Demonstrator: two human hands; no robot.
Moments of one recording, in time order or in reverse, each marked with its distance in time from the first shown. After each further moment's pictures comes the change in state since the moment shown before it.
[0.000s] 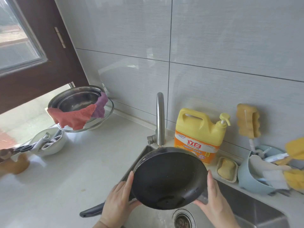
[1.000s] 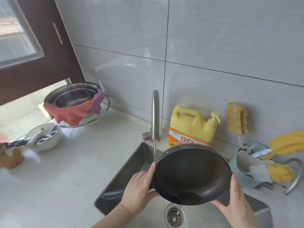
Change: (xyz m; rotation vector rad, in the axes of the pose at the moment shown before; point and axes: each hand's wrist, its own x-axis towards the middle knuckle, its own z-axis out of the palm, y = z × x) left_hand 0.031 0.059 0.021 -0.009 -0.045 0.147; right_hand -0.038 0.036 -0.061 -0.023 0.082 0.105
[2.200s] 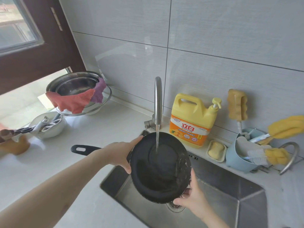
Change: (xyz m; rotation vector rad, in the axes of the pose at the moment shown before) left_hand 0.055 -0.054 -0.103 -0.029 -0.887 -0.333; right_hand -0.029 -0.057 0.084 0.686 -0.408 0.294
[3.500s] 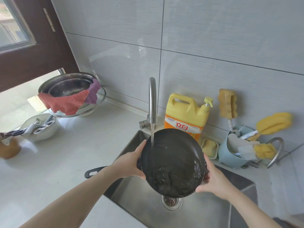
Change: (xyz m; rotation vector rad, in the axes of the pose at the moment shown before) left_hand 0.024 0.019 0.065 -0.324 0.136 0.069; right_hand -0.009 -0.047 -0.089 -0.303 -0.010 -0.064
